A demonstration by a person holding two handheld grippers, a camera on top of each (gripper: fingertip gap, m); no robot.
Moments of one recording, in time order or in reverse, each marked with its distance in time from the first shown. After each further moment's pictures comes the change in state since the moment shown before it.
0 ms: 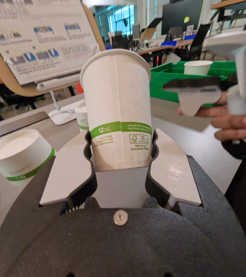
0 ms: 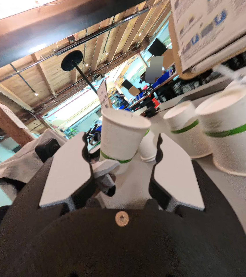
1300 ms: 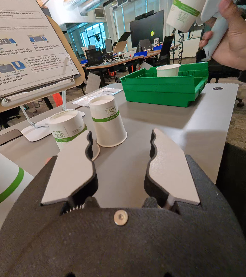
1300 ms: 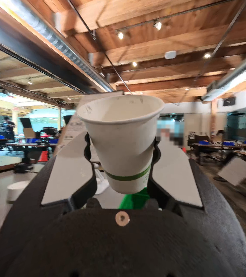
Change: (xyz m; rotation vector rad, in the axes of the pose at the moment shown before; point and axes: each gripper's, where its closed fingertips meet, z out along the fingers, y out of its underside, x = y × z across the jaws) left arm 0.029 0.004 0.012 0.065 0.169 0.054; right arm 0.070 -0.257 -0.177 0.475 0.418 -0.887
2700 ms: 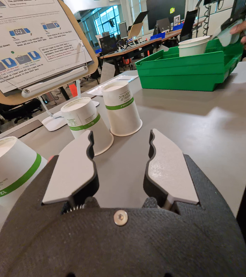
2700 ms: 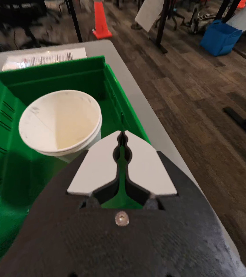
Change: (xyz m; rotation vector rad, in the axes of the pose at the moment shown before) left arm -0.019 0.021 0.000 -0.074 -0.109 0.069; right arm 0.160 0.154 -0.099 -0.979 0.645 -0.008
